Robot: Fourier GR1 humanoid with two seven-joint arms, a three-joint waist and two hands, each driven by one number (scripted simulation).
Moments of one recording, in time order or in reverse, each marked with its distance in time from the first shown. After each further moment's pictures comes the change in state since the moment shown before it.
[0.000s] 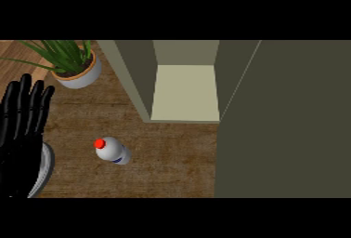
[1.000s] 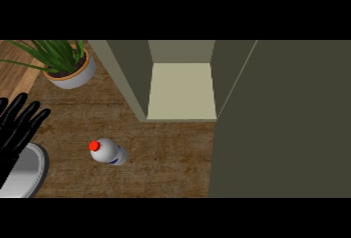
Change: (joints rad) left arm 0.092 0.194 0.177 0.014 0.602 -0.373 0.186; right arm 0.416 -0.018 0.239 -0.338 -0.135 0.186 0.123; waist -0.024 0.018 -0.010
